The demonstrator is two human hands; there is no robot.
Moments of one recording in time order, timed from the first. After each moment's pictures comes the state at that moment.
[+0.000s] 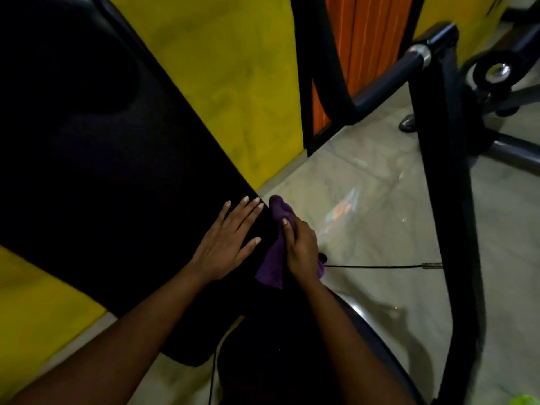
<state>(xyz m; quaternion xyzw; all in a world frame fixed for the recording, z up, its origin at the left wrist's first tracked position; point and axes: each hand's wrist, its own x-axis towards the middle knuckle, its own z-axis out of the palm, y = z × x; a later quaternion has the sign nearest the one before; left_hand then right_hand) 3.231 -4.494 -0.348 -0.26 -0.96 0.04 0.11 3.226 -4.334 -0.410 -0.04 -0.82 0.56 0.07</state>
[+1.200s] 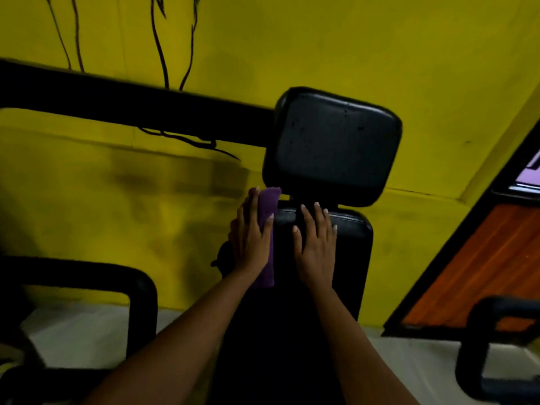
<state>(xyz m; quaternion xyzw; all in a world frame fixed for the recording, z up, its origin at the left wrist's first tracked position) 3.282 -4.619 -0.096 0.31 -0.78 -0.33 0.44 3.199 -4.530 -0.112 0.38 -0.82 0.33 0.26</state>
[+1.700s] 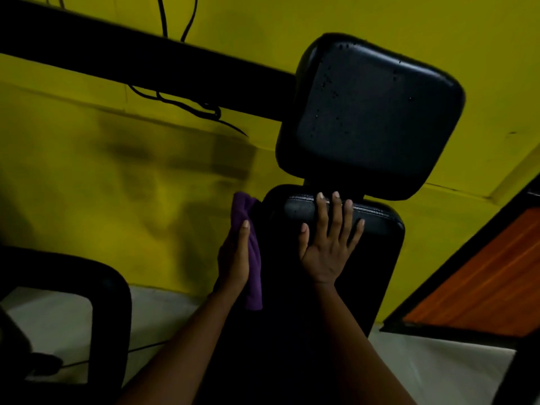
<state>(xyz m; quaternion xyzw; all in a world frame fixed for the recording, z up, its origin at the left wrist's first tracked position) 3.279 -4.646 -0.171 0.39 -0.54 -0.65 0.37 3.161 -4.562 -0.155 0.34 -0.77 0.25 0.48</state>
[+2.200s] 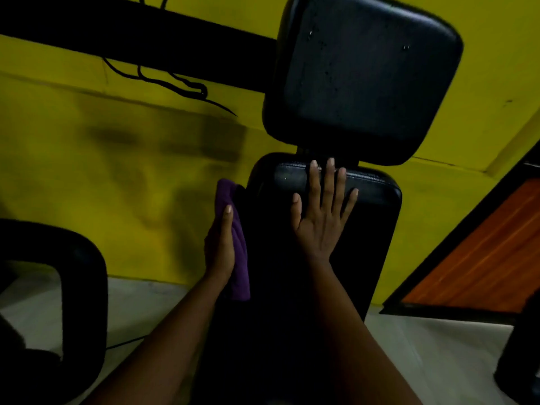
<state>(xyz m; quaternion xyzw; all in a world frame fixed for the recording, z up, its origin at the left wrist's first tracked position) 3.285 -4.640 -0.195 0.35 -0.51 -0.67 0.41 3.166 -4.561 -0.160 0.35 -0.77 0.28 0.45</state>
